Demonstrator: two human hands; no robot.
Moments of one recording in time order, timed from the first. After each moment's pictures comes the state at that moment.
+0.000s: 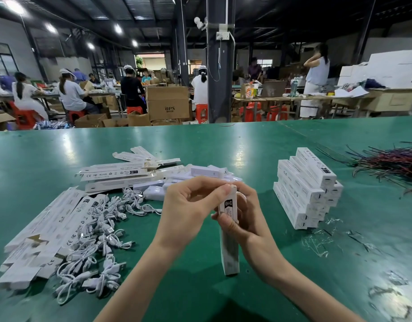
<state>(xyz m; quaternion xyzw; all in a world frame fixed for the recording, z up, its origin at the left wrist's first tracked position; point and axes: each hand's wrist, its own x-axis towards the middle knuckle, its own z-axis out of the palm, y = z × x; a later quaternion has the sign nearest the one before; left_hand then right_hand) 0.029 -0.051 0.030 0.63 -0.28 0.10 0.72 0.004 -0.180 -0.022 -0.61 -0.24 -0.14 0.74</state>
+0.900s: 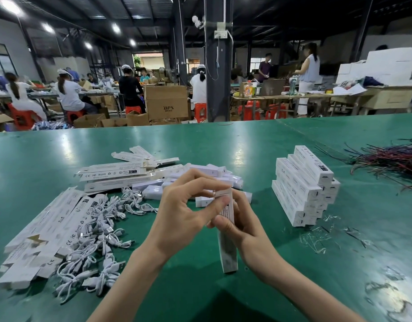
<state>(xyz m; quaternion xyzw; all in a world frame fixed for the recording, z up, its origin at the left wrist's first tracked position) 0.032 -0.038 0.026 0.71 -0.40 0.22 0.54 0.003 -0.178 -0.023 -0.62 -0.24 -0.12 0.73</state>
